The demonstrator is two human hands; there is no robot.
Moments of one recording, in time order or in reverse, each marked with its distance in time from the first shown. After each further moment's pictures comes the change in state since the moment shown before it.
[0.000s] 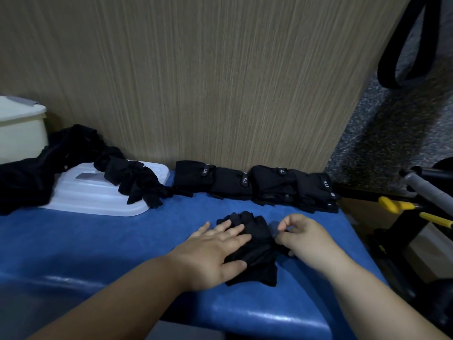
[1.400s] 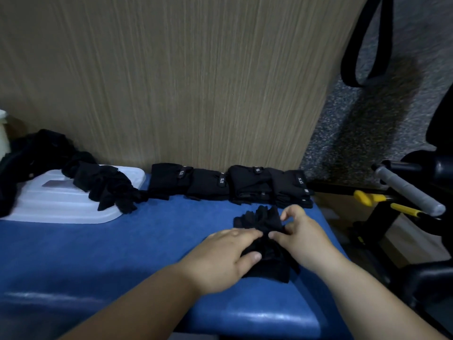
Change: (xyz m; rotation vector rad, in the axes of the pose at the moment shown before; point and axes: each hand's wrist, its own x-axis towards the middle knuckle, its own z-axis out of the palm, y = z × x) left_hand 0.036 0.055 0.009 -0.103 0.203 0.086; right_hand -0.007 0.018 -0.032 -0.302 0.152 -0.103
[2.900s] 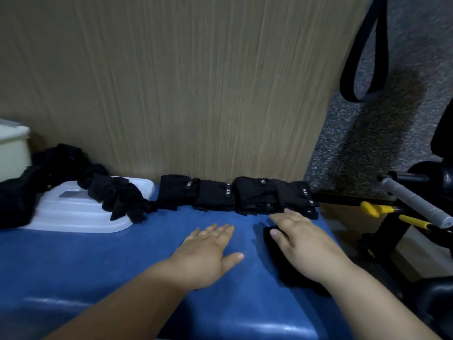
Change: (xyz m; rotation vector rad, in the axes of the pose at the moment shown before) left_hand -0.008 -0.023 -0.023 0.176 -0.144 -0.276; right_hand -0.002 -0.017 -0.013 -0.413 -0.077 -0.306
